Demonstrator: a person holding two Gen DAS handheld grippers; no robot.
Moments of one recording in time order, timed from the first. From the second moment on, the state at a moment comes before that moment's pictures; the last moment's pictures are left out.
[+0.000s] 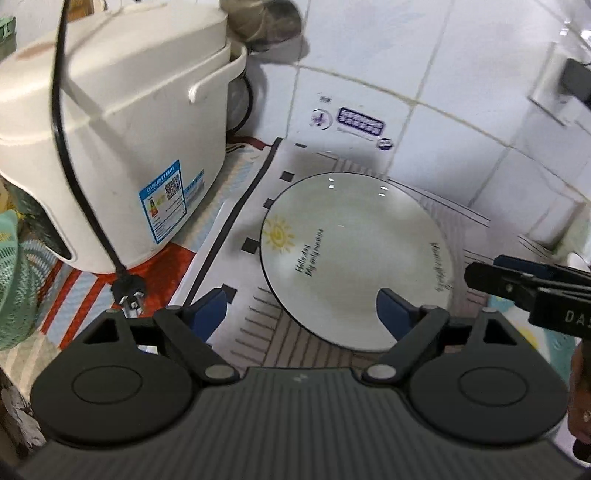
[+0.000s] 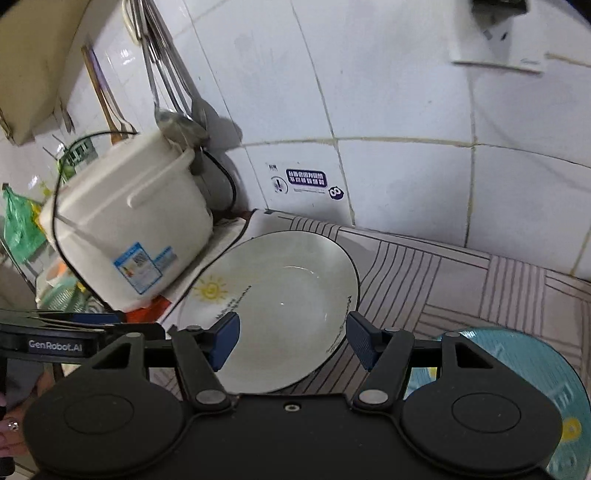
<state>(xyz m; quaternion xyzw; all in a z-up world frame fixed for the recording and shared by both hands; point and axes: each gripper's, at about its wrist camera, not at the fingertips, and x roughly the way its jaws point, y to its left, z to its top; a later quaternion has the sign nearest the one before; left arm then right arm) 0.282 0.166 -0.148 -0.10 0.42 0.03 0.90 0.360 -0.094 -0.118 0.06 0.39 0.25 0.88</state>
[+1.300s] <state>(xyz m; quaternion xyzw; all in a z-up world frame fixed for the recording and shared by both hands) 0.338 0.184 -0.202 -0.17 0.46 0.06 0.87 0.421 -0.087 -0.186 0.09 0.47 0.24 0.85</state>
